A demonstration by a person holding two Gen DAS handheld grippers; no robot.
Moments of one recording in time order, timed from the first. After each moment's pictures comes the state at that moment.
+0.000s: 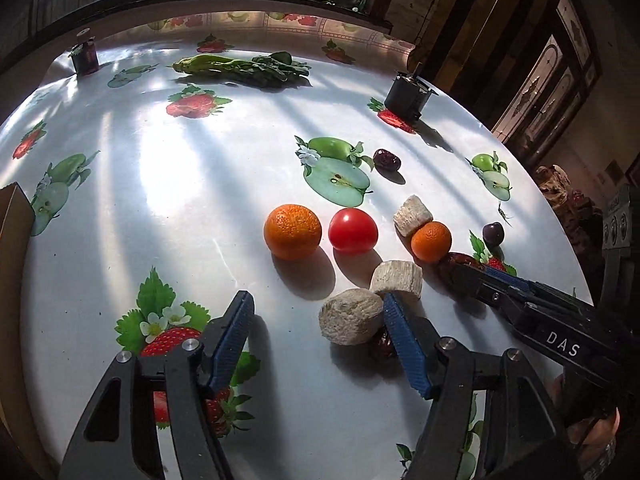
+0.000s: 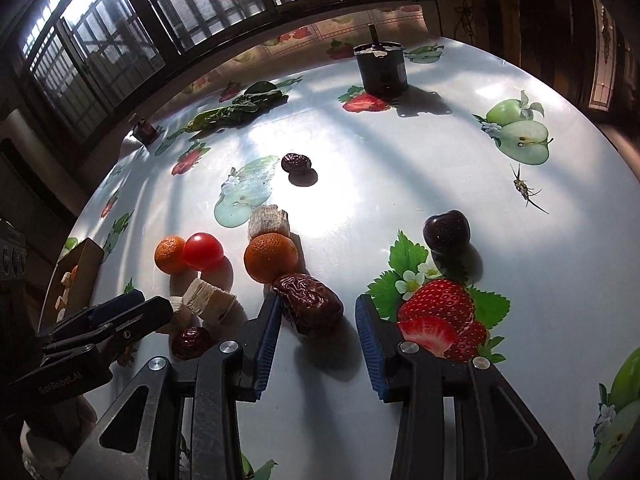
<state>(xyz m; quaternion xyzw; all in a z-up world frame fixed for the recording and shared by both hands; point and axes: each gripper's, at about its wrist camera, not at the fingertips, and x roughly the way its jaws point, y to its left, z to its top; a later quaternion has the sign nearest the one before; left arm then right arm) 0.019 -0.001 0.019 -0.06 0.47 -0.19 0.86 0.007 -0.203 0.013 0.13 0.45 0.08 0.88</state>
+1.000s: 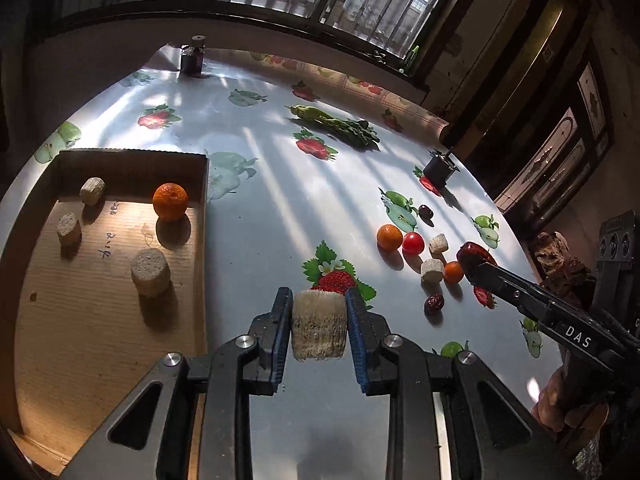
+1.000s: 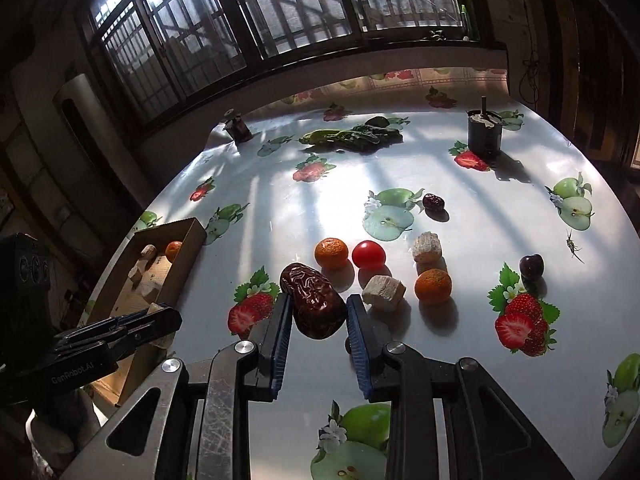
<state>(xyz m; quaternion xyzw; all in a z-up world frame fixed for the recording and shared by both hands) -0.075 0.166 0.084 -0.15 0.41 -0.10 0.89 -0.051 -0.094 0.097 0.08 0.39 0.20 0.89</state>
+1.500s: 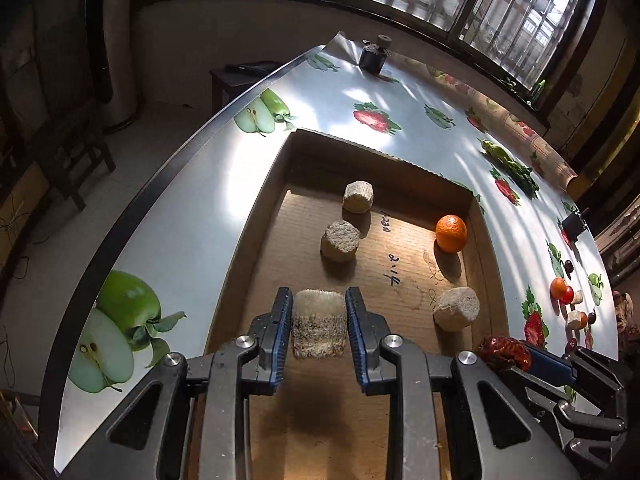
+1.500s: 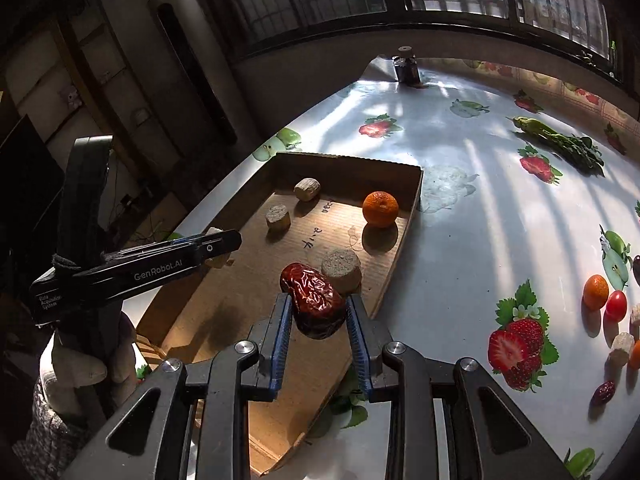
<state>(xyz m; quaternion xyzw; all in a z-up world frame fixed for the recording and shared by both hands) -0.064 0.350 0.046 -0.18 0.46 0.07 0.87 -0.052 0.146 0.062 -0.03 0.45 0.36 0.82</state>
